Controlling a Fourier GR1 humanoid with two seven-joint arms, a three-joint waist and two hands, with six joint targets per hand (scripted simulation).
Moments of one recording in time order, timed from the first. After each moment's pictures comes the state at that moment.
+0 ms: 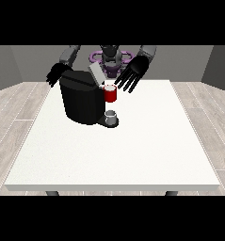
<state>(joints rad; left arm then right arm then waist) -1.13 0.45 0.06 -0.62 -0.75 -0.22 -0.18 -0.30 -0.04 -0.08 -1.33 -0.04 -0.19 -0.08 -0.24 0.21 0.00</state>
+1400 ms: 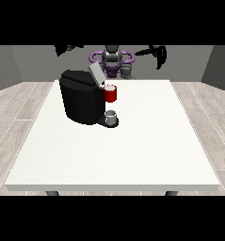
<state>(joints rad) -0.63 0.11 0.36 -0.69 -0.30 -0.25 -0.26 -0.13 -0.16 -0.08 -1.44 -0.09 -0.05 0.01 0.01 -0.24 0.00</state>
